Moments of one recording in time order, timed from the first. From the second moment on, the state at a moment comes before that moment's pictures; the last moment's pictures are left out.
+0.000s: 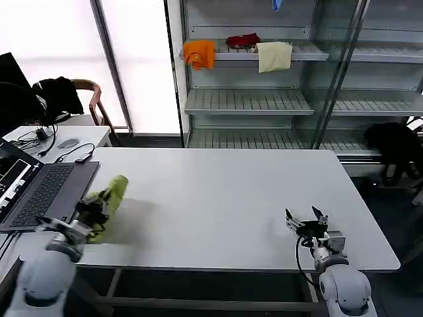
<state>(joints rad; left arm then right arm) 1.21 -1.13 -0.67 -1.96 0.29 0.36 0.33 -1.24 1.33 0.61 1.93 0.17 -0.47 -0.04</state>
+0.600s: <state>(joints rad) 1.11 -1.37 -0.27 -1.89 0.24 0.38 0.17 -1.25 1.37 0.57 2.01 0.12 -0.51 -0.04</state>
